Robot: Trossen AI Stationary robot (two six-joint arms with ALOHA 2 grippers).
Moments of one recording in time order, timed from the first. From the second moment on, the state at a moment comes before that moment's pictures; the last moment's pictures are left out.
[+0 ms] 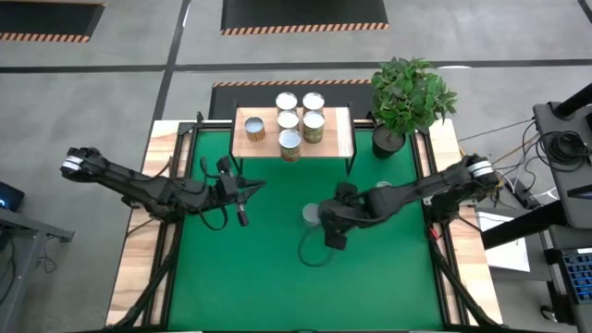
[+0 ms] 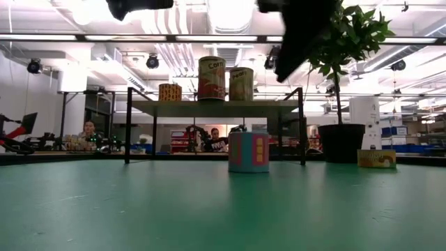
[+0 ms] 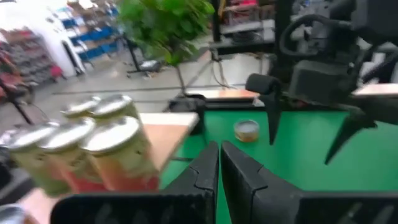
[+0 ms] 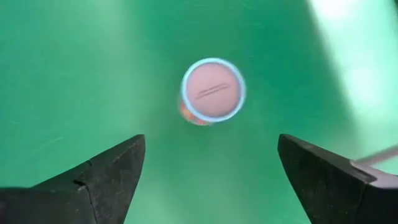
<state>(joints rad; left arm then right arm) -0.29 0.99 0.71 0.12 -0.68 0.07 0.25 1.67 1.40 -0.88 0.31 0.40</state>
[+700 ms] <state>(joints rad) -0.32 1.42 0.71 0.27 -0.56 -0.46 0.13 1.52 0.60 0.21 0.37 0.20</state>
